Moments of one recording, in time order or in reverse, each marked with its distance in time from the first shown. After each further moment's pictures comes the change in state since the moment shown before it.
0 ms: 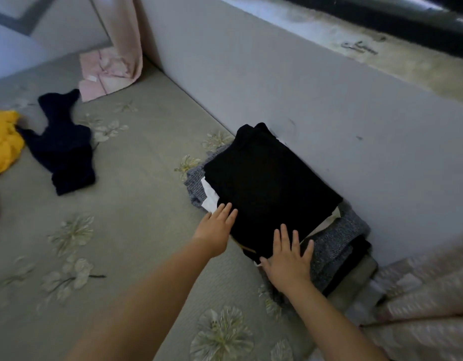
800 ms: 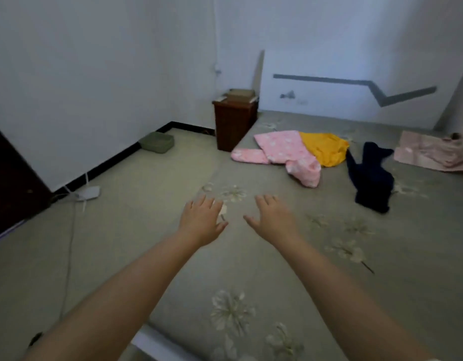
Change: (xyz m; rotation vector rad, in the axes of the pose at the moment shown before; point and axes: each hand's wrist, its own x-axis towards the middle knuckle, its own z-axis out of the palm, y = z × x) left_hand -0.780 -0.210 0.122 -0.193 0.380 -1.197; right_hand -0.502 -0.534 0.038 -0.160 0.335 -1.307
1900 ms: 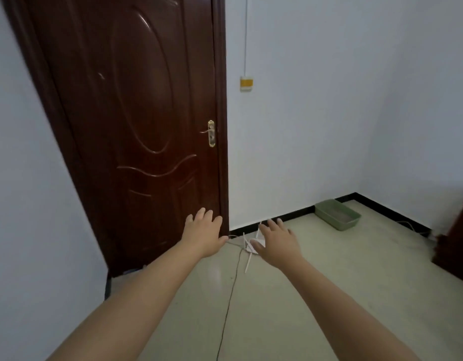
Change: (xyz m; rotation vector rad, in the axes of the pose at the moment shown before) left_hand -0.026 -0.837 -0.025 0.061 -0.017 -0.760; right_hand 0.416 -0.782 0.142 0.035 -0.085 -0.694
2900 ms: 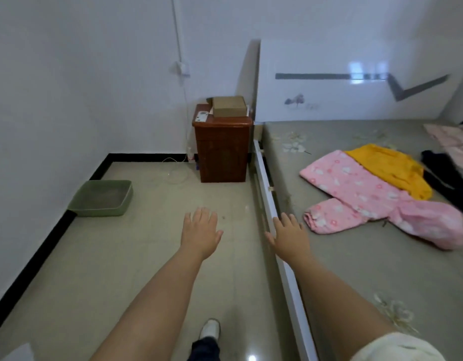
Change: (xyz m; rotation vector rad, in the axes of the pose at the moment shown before) left_hand 0.424 0.697 0.124 -0.030 -0.039 1.113; right_hand -0.002 0.675 0.038 -0.071 -0.070 1.257
